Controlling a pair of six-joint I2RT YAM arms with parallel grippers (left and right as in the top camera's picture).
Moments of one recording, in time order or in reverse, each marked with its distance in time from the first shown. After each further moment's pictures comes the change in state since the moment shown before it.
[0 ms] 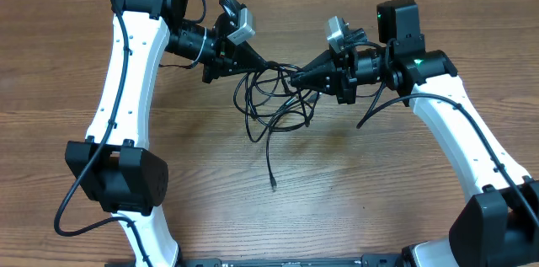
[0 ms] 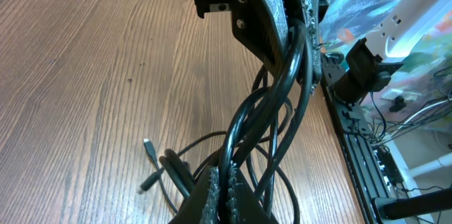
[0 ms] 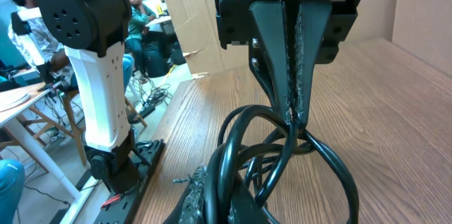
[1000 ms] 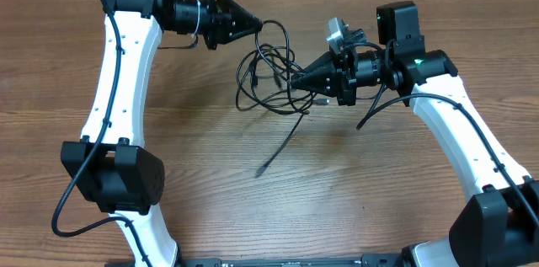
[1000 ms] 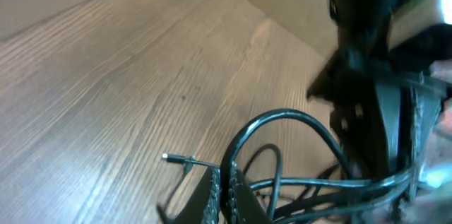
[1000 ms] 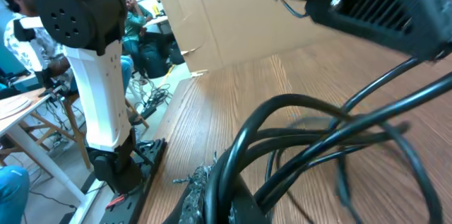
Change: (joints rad) left arm 0.045 0.000 -0.006 0.496 0.014 -0.798; right arm 0.000 0.000 0.000 -0.058 0.019 -0.010
